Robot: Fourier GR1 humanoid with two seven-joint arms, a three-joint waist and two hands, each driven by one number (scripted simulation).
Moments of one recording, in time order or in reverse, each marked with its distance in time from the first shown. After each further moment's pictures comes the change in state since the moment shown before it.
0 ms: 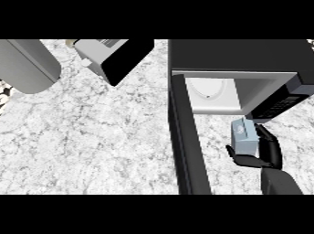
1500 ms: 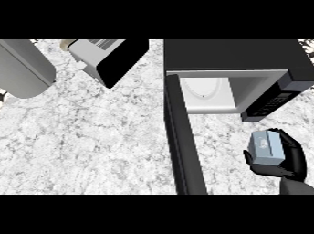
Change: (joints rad) left arm 0.032 0.091 -0.036 -0.018 0.058 0.013 -0.055; right arm 0.218 -0.025 0.073 -0.446 -0.068 0.099 0.168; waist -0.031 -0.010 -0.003
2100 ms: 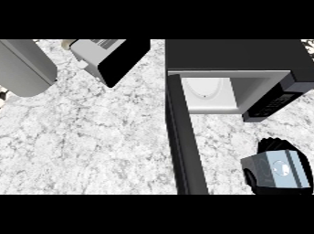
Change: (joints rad) left arm 0.008 0.011 0.010 0.003 0.038 0.006 -0.031; right arm 0.232 0.103 0.109 -0.502 -0.171 0.152 0.277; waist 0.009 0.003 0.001
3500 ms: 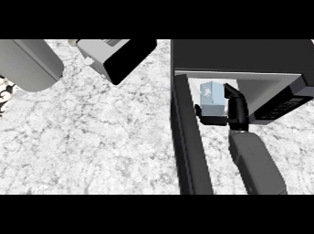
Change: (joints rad) left arm 0.011 0.076 0.047 0.041 0.093 -0.045 -0.064; right arm -0.617 0.057 -0.002 0.656 0.193 -0.463 0.035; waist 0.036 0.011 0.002
